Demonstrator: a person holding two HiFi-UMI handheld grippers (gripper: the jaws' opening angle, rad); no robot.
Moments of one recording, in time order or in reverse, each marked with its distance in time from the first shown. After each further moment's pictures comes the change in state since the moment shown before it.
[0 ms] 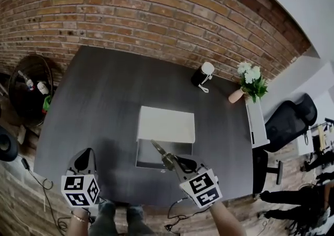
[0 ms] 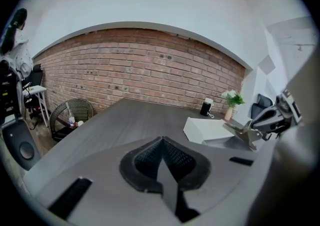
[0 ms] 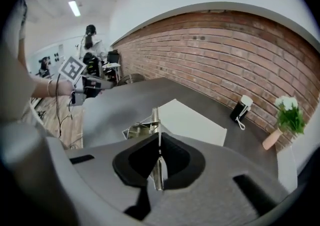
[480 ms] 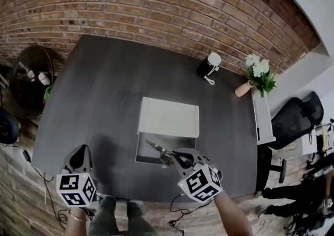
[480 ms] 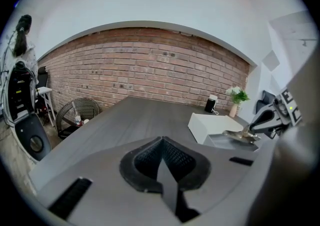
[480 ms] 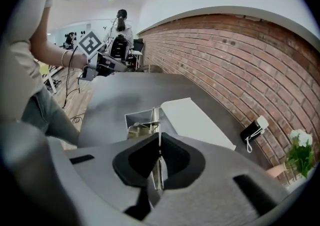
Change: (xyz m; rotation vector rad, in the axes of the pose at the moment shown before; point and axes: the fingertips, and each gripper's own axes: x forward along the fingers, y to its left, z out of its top) left arm -0.004 0.009 -0.014 0.003 0.019 0.060; right arm 0.026 0.007 -0.015 -0.285 0.045 0.103
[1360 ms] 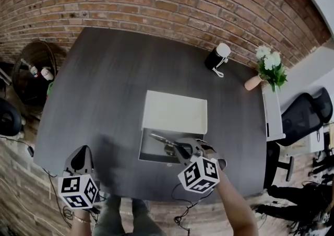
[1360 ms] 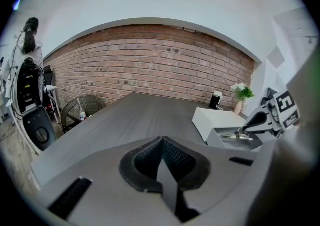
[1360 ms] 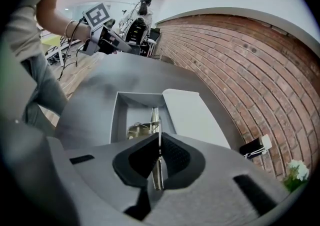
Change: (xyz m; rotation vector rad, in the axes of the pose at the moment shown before) left arm 0.004 0.007 -0.023 -0.014 0.023 0.051; right arm 0.051 -0.010 -0.023 -0.234 0.067 0.000
